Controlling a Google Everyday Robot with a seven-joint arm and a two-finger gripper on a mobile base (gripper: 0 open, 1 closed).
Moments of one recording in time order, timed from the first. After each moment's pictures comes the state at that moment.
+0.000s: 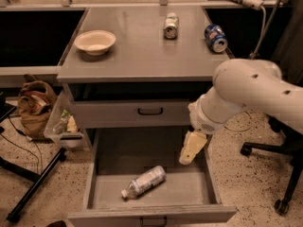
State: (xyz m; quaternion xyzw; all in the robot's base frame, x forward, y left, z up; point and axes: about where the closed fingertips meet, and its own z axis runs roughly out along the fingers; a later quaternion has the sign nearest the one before) arm 0.508 -0.128 0.738 -0.60 0.78 0.04 0.19
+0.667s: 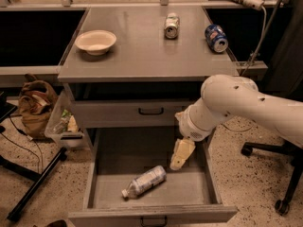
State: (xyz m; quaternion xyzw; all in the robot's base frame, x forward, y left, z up) arm 0.520 -0.090 0.681 -0.63 0.74 0.09 0.20
